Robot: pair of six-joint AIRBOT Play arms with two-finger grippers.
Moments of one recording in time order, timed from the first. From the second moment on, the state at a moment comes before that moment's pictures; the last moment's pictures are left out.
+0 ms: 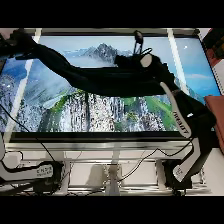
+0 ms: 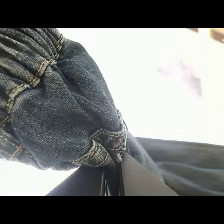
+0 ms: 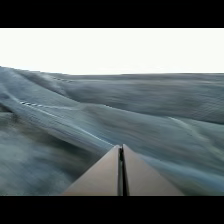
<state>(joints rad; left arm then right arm) 0.20 -1.42 1.64 1.09 -0.85 -1.38 0.38 -1.88 1.80 -1.04 0.62 1.58</state>
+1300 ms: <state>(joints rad) -0.41 -1.68 1.63 1.09 -0.84 -1.34 0.27 -1.82 2.05 -1.19 1.37 1.51</state>
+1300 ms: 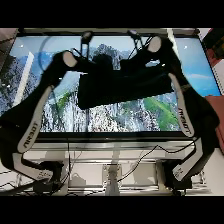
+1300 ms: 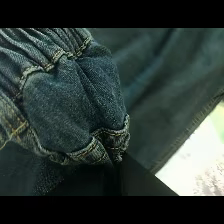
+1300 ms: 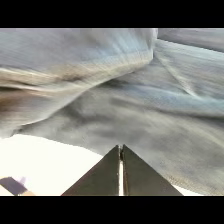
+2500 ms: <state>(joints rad) -0.03 -1.62 1.47 1.12 -1.16 -1.32 -0.05 -1.61 1.99 -1.23 1.50 1.45</state>
